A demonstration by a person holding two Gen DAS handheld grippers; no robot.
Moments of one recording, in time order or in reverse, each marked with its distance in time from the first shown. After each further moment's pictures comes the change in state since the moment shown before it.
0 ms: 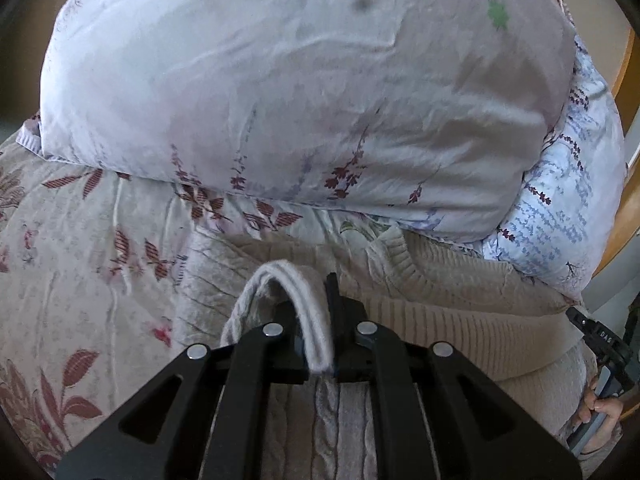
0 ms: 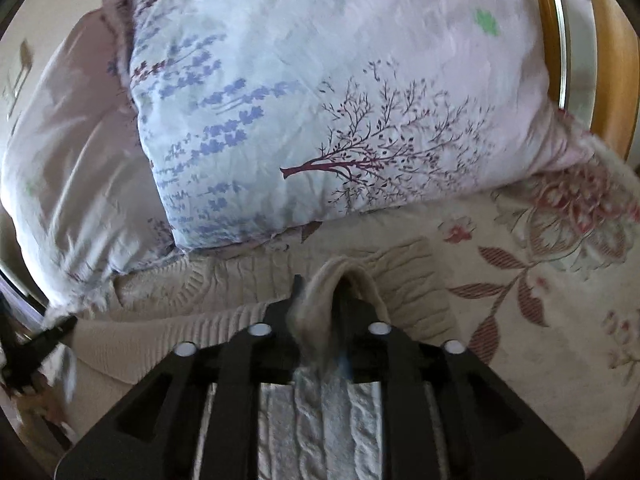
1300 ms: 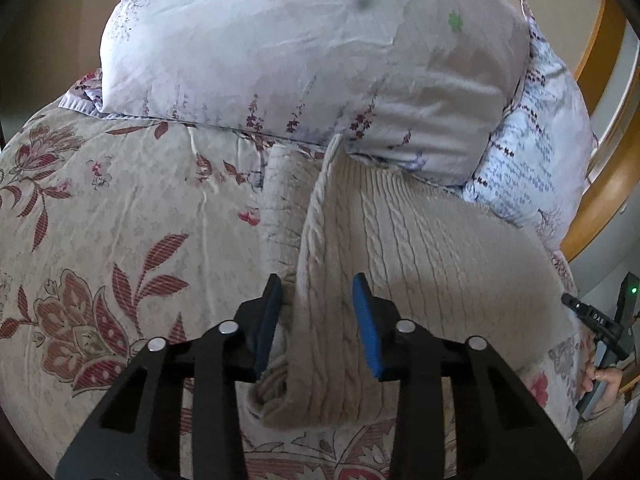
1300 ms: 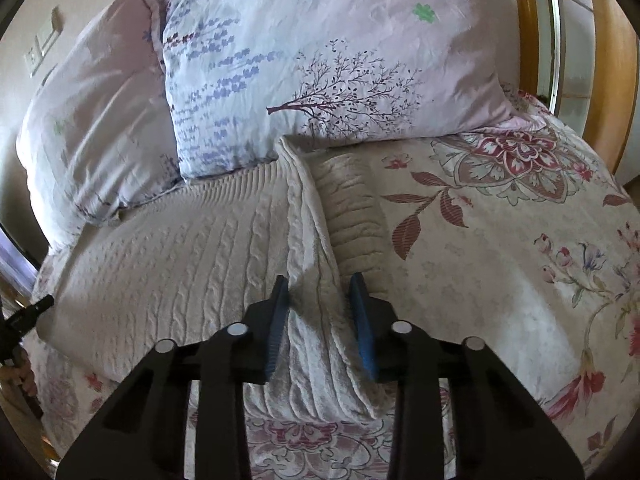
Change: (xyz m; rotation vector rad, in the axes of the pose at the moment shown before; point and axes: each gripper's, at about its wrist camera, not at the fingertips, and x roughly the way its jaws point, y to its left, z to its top) left arm -0.073 0.038 -0.063 0.055 0.009 -0.042; right arm -0.061 -0.024 -0.057 -0.112 0.029 -0.057
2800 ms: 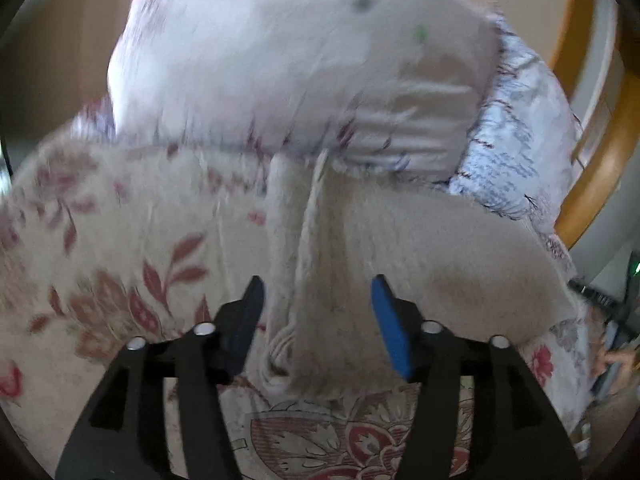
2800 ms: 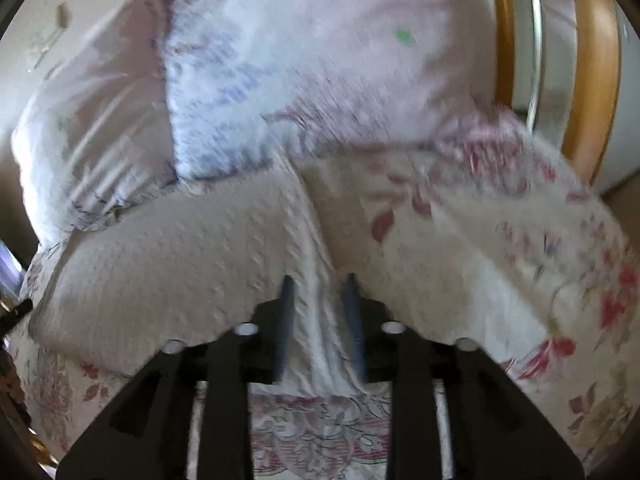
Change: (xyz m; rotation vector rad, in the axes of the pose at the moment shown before) left arm -0.040 -0.015 -0.019 0.117 -0.095 0.018; right arm -0.037 0.017 -0.015 -0.036 -0.075 -0.061
